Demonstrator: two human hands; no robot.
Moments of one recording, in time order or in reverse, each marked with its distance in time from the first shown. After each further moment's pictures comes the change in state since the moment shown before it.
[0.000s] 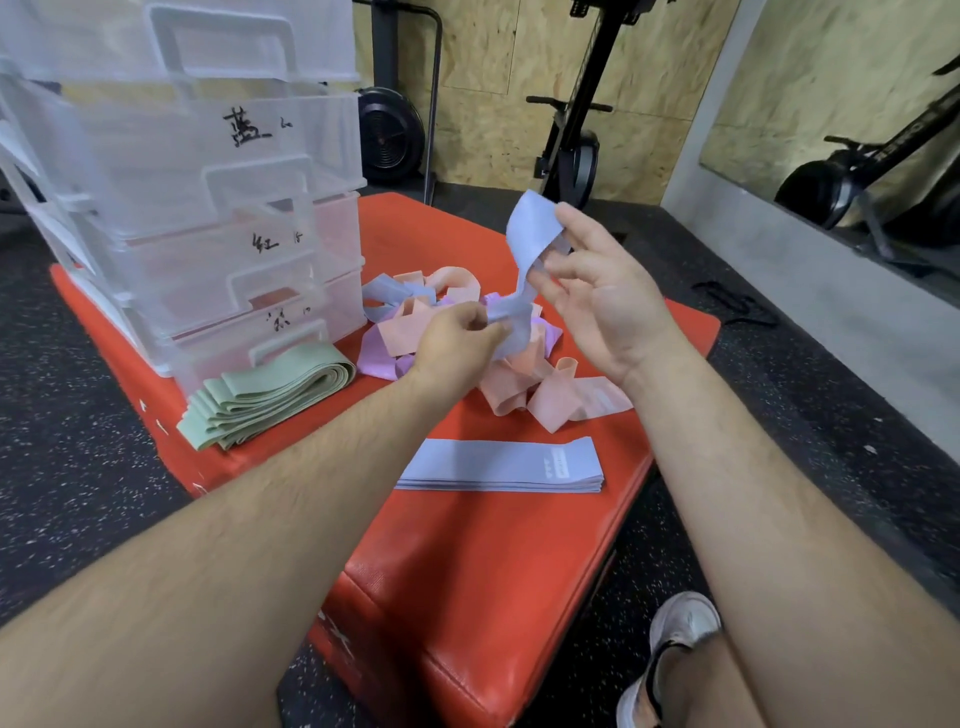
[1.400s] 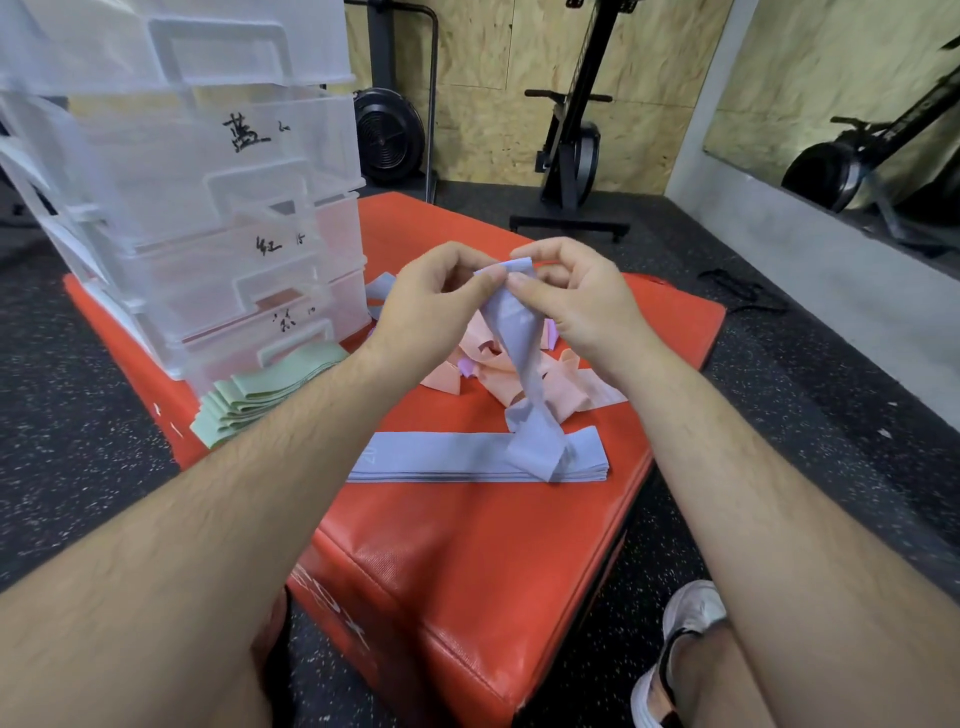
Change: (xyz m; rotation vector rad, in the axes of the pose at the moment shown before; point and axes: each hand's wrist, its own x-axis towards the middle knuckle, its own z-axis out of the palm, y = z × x) left_hand -0.023 0.039 -0.040 -0.038 0.009 0.339; right_hand -0.010 0.017 -0.001 -0.540 -0.052 -0.172
